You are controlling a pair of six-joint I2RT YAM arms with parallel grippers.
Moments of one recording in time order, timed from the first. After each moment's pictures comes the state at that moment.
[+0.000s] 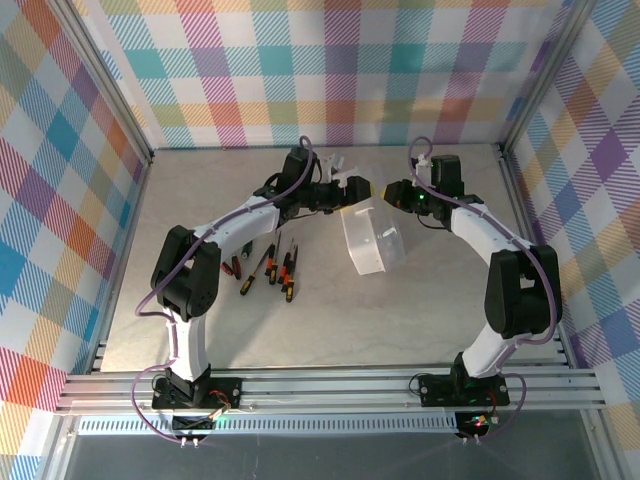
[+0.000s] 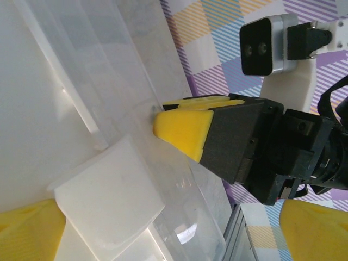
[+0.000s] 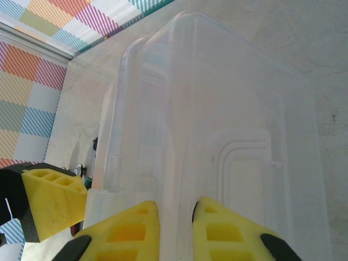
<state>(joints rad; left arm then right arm) -0.56 1.95 1.52 -0.04 0.66 -0.75 0.17 1.68 1.17 -0.17 -0.56 0.47</state>
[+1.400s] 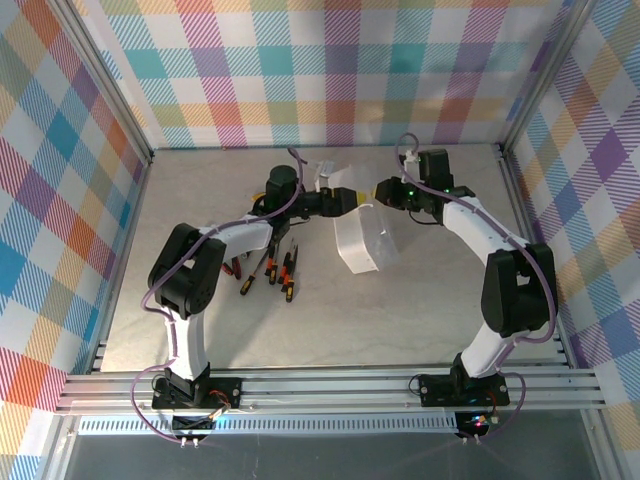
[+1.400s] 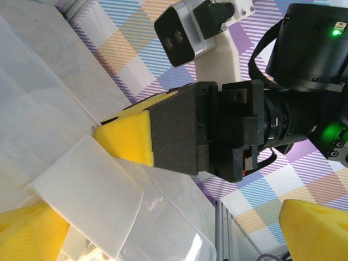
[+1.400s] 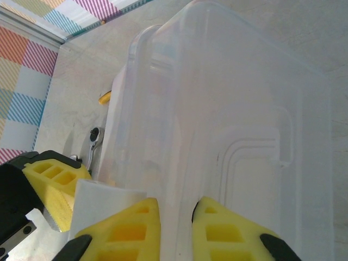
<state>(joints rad) -0.50 1.95 1.23 0.60 0.85 -0.77 0.25 1.70 1.28 -0.30 -0.49 0.44</state>
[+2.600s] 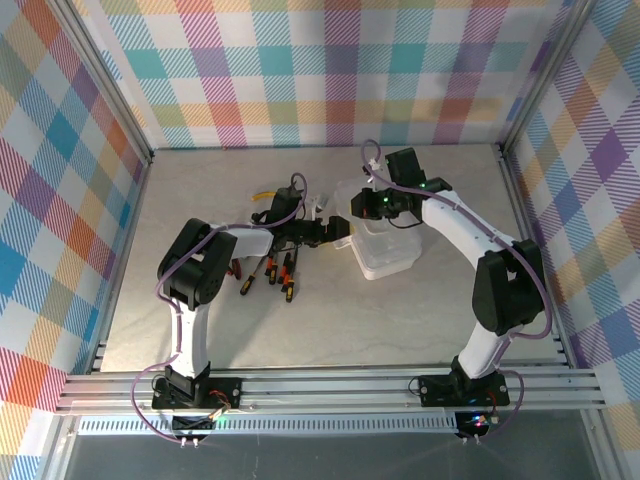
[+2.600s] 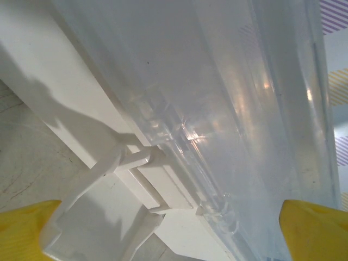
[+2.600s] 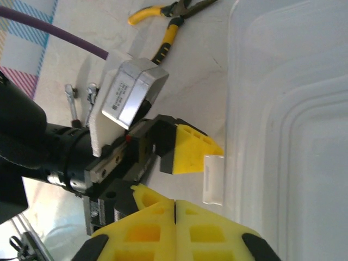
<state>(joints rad) -0.48 2.05 1.16 0.29 0.79 -0.66 0.38 1.73 1.42 -0.57 -0.50 0.31</state>
